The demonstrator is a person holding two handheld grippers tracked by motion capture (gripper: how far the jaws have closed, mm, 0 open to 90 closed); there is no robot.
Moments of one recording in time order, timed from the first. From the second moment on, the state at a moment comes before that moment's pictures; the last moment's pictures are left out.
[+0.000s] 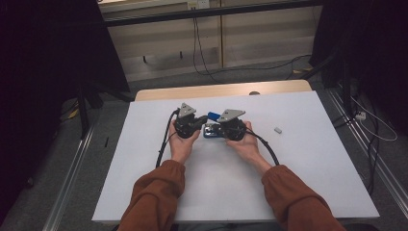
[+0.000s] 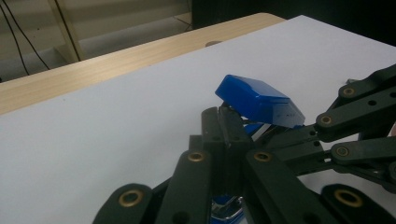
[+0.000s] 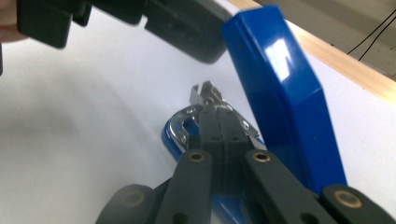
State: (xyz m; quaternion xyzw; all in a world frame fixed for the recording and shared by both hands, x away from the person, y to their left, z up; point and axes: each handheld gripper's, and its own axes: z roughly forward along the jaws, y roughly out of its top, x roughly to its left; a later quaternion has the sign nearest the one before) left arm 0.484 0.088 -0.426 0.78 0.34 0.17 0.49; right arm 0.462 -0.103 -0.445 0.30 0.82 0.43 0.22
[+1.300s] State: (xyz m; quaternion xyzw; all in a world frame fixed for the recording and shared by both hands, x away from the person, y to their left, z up) left arm 0.489 0.085 -0.444 0.80 0.34 0.16 0.47; right arm 0.465 -0.096 -0.445 0.33 0.80 0.43 0.24
